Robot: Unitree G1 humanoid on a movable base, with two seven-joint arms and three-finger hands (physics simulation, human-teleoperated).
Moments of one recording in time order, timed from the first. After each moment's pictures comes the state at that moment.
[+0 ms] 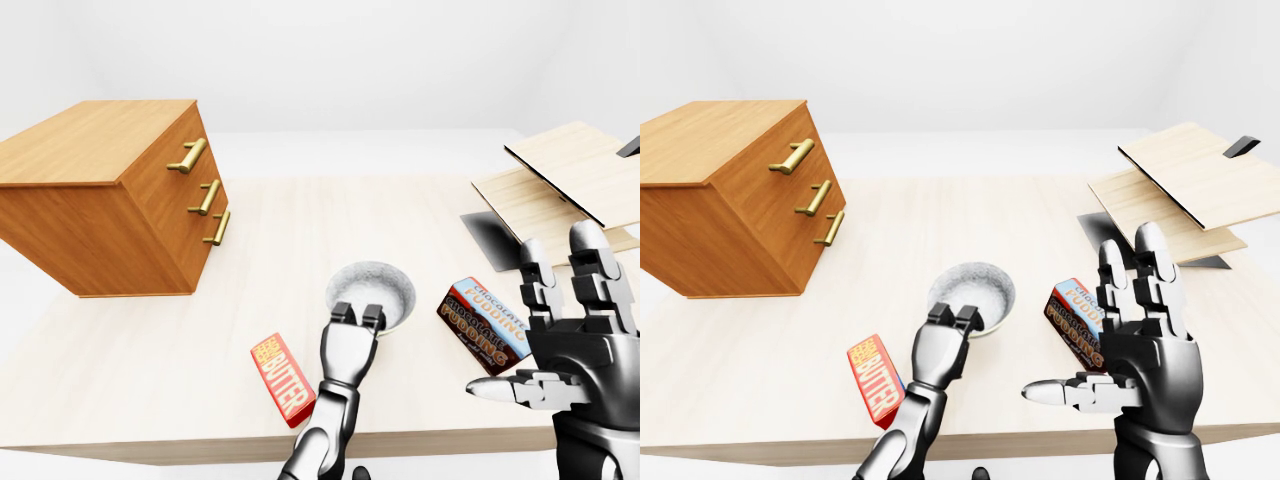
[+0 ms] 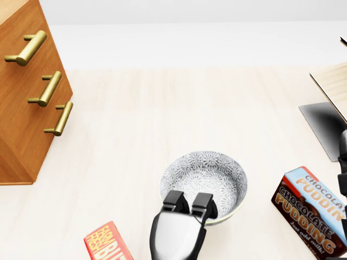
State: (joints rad) left arm 0.00 -0.19 -0.54 0.35 1.32 0.09 0.52; right arm 0.36 0.13 -0.42 -0.84 0.34 0.09 0.39
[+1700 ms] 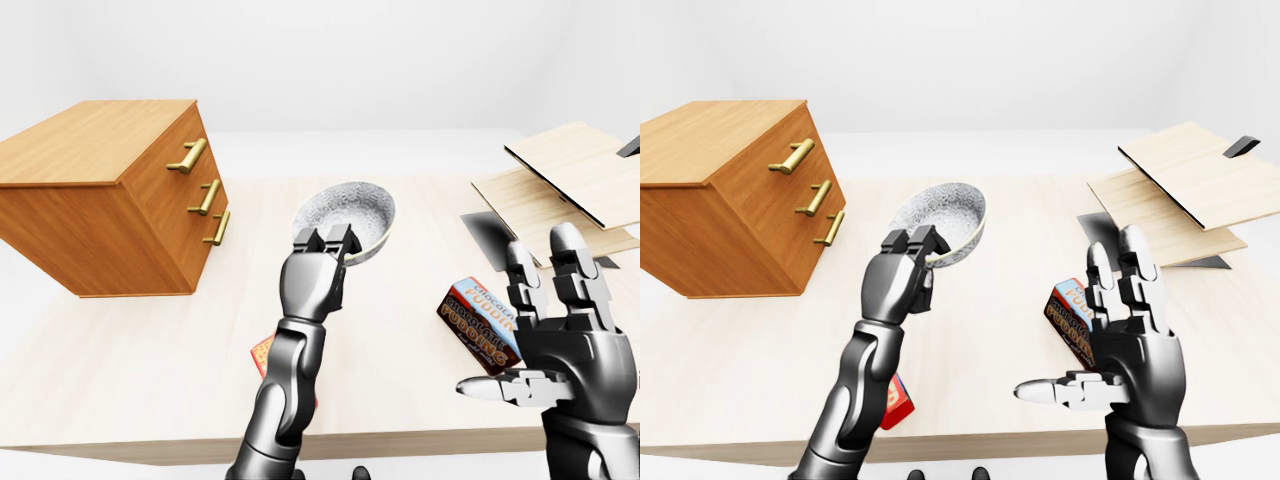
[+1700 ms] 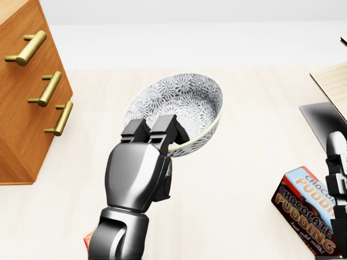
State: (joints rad) left arm -0.13 -0.15 -0.35 -0.19 1.24 0.09 0.10; right arm 0.37 0.13 -0.37 -0.82 0.31 0.09 0.38
